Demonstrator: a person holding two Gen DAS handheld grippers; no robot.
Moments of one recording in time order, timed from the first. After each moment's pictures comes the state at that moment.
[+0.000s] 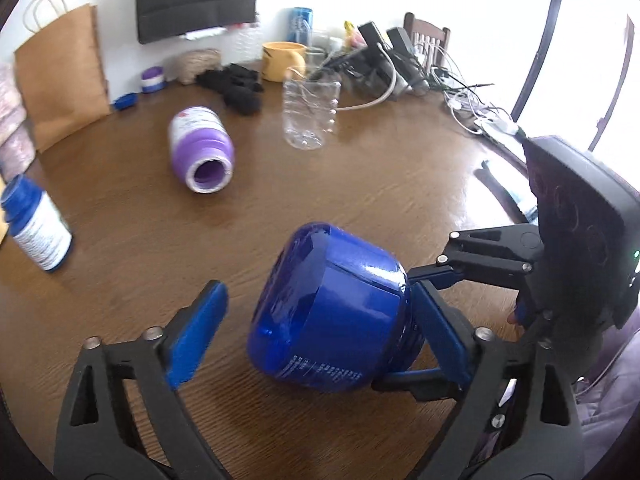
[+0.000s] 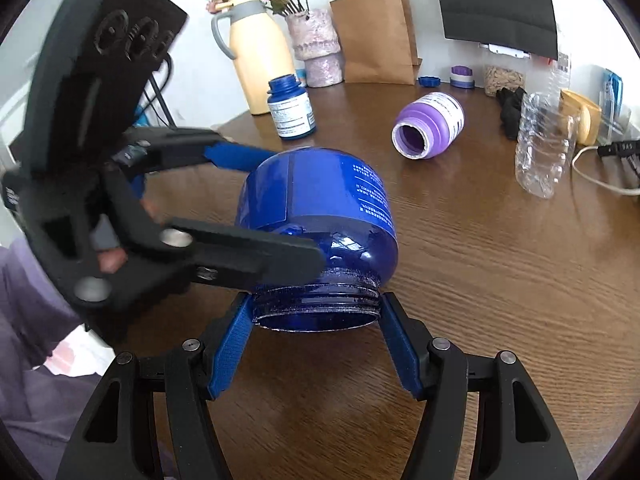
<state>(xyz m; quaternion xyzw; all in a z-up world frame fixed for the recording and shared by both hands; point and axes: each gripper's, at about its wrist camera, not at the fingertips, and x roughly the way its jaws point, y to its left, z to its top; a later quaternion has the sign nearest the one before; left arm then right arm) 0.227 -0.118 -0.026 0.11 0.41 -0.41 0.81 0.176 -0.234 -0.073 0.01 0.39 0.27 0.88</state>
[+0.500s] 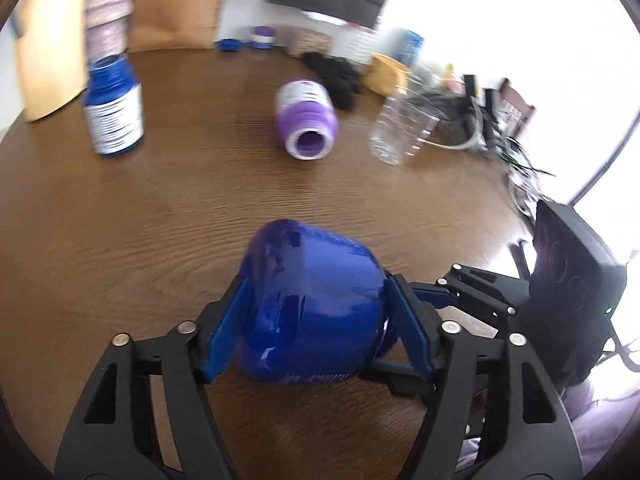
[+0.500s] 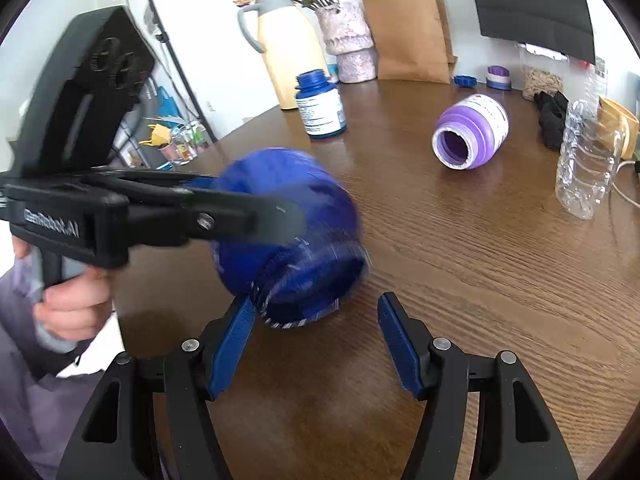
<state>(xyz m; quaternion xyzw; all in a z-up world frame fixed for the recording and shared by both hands) 0.227 -0.068 -0.029 -0.05 0.46 -0.25 0.85 0.197 -0.221 -0.079 0.01 0.39 0.33 0.86</state>
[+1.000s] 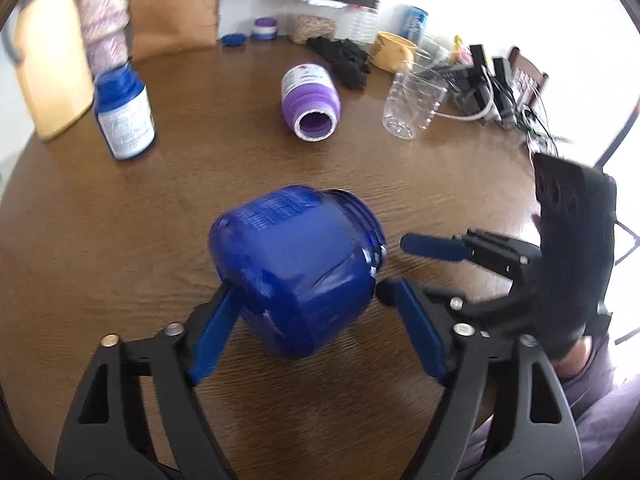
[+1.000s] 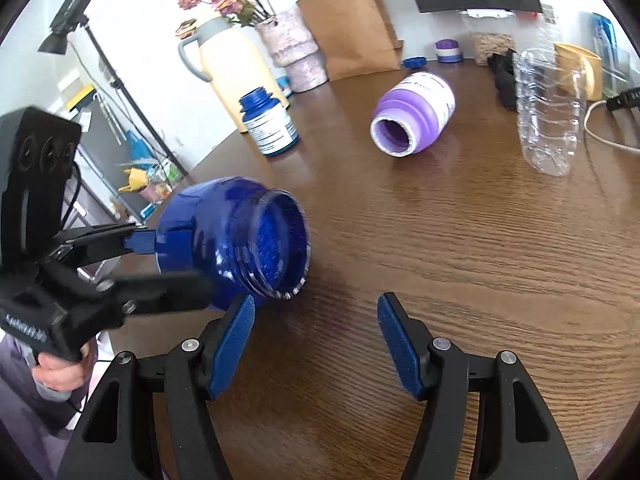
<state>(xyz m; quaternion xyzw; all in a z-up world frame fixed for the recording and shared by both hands) 0.219 -0.079 -0.028 0.04 0.47 -0.24 0.85 0.213 -0.250 -0.084 0.10 0.41 0.28 0.86</state>
